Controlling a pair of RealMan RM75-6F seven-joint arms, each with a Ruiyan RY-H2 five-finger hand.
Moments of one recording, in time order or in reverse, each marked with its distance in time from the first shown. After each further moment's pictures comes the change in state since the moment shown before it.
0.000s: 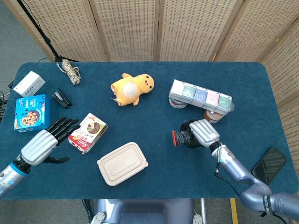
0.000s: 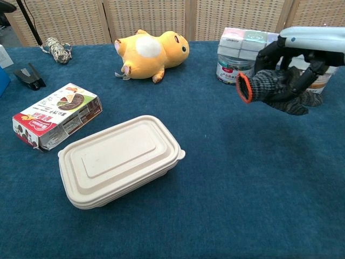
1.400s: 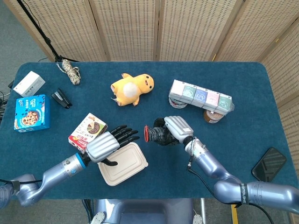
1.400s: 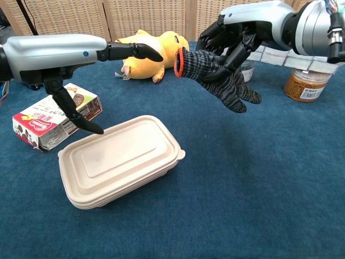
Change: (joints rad) left arm -0.331 -0.234 -0.040 -0.197 -0.209 -0.391 0.307; right arm 0.211 -0.058 0.098 -0.178 0.480 -0.038 -0.120
